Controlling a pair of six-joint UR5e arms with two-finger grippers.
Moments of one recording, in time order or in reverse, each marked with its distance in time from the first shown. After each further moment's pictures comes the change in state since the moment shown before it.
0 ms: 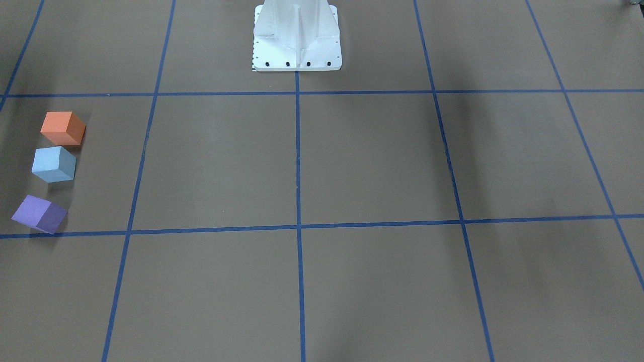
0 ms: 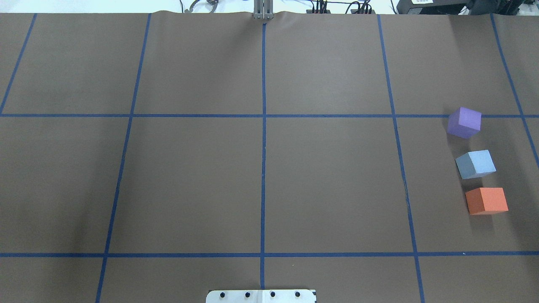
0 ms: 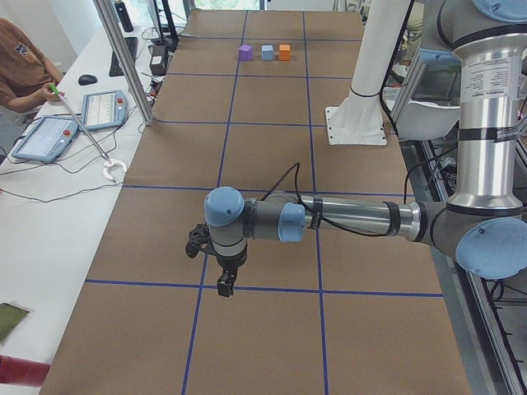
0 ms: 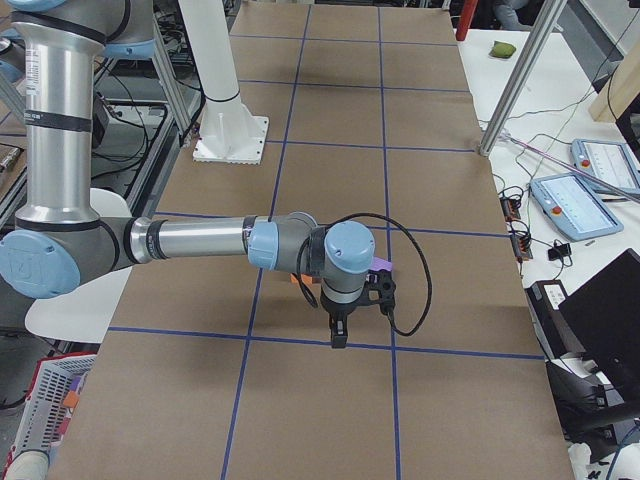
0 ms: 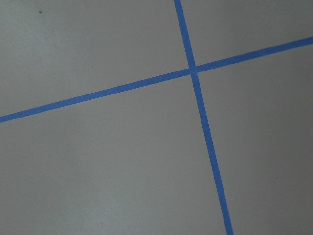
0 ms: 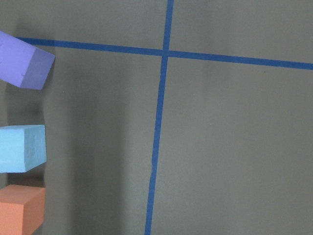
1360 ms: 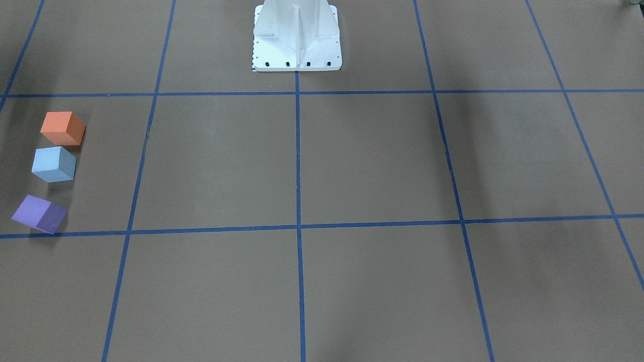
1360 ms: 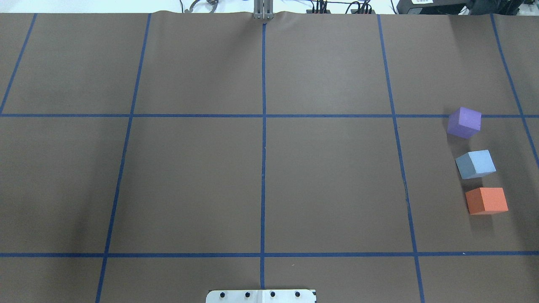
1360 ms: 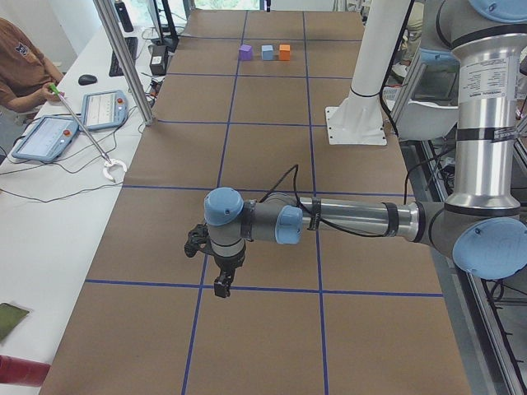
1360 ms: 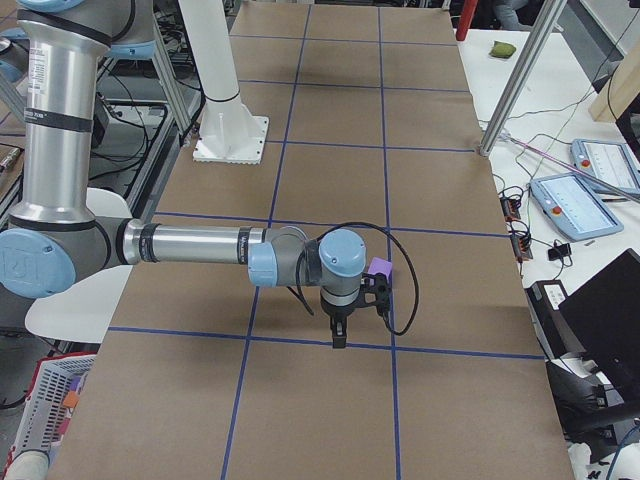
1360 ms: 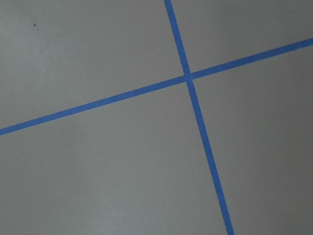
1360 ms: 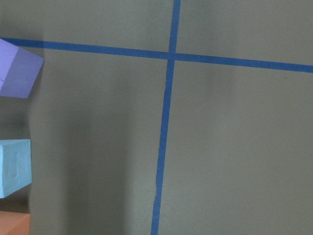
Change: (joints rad) left arm 0.020 -0.008 0.028 -0.046 0.055 -0.004; right arm -0.059 -0.048 -0.040 0.231 0.000 0.135
